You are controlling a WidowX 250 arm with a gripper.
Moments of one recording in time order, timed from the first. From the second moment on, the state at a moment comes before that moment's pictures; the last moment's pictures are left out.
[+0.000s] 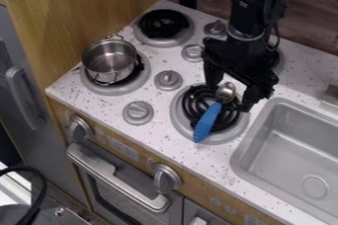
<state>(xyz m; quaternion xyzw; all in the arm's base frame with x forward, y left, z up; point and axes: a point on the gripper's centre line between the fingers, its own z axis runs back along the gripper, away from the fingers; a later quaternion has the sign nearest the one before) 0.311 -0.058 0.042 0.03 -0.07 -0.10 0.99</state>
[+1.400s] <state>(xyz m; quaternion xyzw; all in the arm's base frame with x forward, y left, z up) 0.357 -0.016 -0.059 0.02 -0.01 -0.05 1.00</state>
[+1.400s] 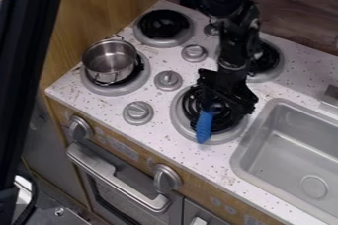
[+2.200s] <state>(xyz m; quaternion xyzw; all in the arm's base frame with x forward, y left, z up) 0.352 0.000 -0.035 0.05 -0.03 0.07 1.00</state>
